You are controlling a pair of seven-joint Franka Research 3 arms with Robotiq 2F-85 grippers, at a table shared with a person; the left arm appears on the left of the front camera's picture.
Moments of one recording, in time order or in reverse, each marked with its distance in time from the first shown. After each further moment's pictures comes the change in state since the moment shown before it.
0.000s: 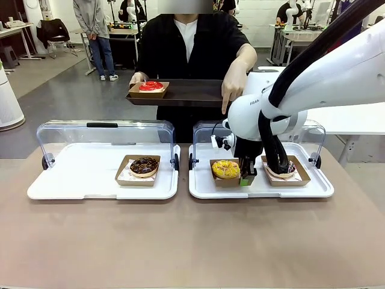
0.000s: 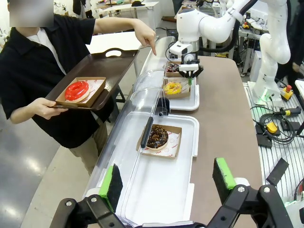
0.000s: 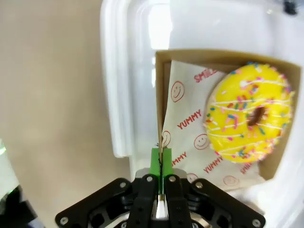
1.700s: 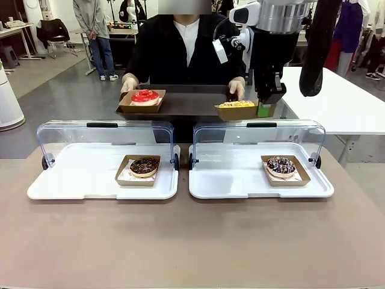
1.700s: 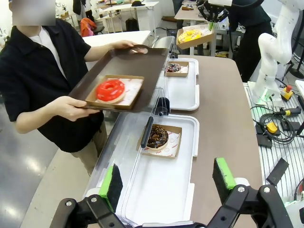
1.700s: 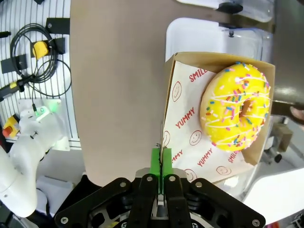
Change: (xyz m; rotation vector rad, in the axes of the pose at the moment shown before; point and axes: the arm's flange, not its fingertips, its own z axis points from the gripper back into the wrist) left arm 0.000 0.000 0.000 0.000 0.000 0.000; right arm 0.023 0.115 0.264 -0.152 0.061 0.019
